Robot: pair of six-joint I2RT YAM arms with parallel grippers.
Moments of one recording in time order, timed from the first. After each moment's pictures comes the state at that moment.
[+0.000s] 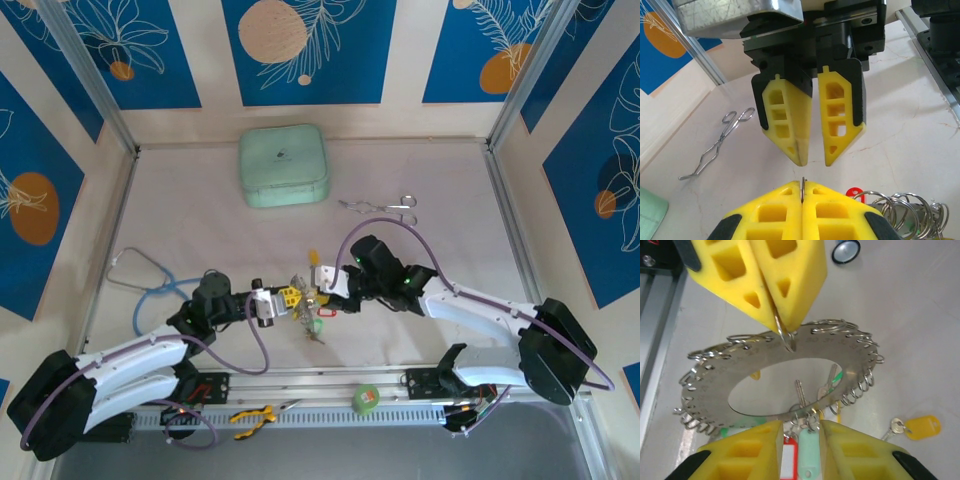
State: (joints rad) left arm -0.73 0.92 0.20 0.52 0.54 0.55; right arm 0.83 1.21 0.68 -0.20 -0.44 -0.58
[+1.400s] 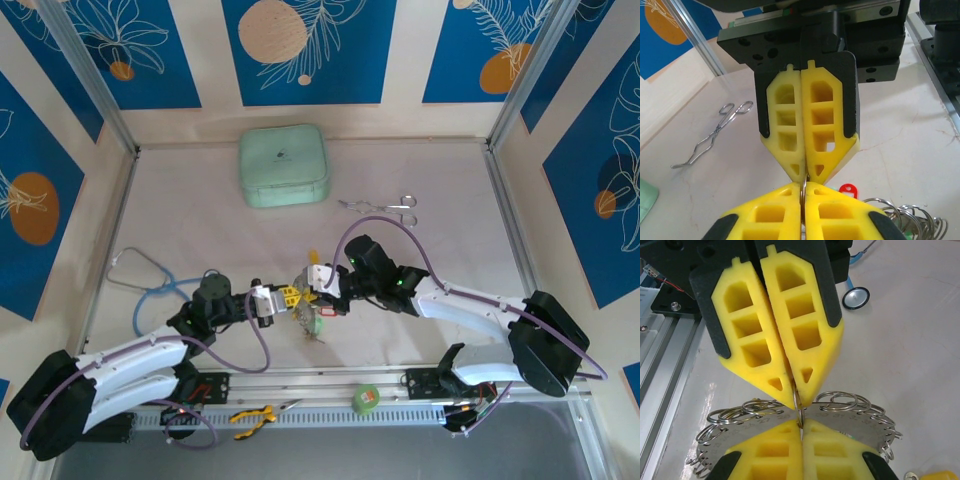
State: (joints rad) left arm -0.74 0.92 0.19 0.52 0.51 0.47; right arm 0.86 1.27 0.68 -0.04 -0.53 -0.53
